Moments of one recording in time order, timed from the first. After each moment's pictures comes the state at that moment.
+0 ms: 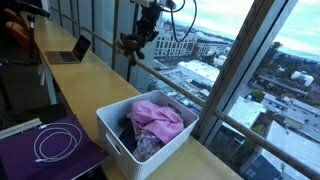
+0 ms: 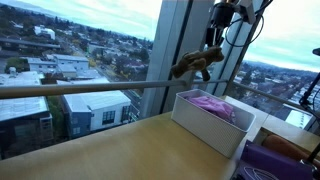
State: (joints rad) arm 0.08 0.34 0.07 -1.41 0.07 1.68 -0.03
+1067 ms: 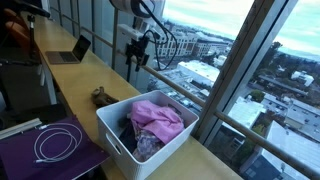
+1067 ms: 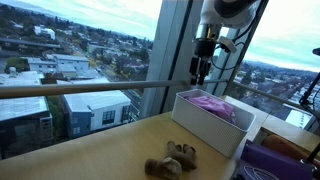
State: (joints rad) arm 0.14 0.44 0.07 -1.56 0.04 1.86 -0.02
